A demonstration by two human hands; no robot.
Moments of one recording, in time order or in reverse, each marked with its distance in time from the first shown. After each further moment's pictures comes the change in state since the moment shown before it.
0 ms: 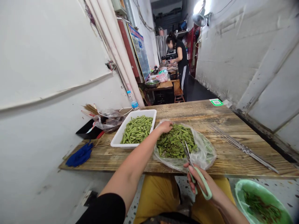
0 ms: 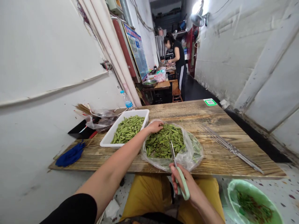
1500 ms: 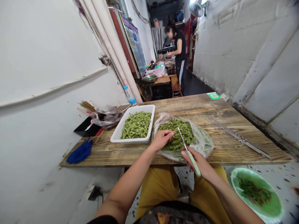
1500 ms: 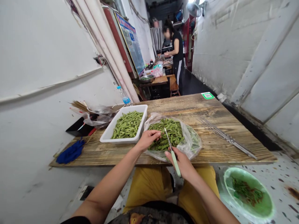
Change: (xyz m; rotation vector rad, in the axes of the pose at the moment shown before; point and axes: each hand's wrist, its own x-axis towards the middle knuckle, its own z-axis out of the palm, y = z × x) left_hand -0.123 0.036 0.016 -0.938 0.093 -0.043; right_hand 0.021 -0.015 0.005 -0.366 0.099 -0.245
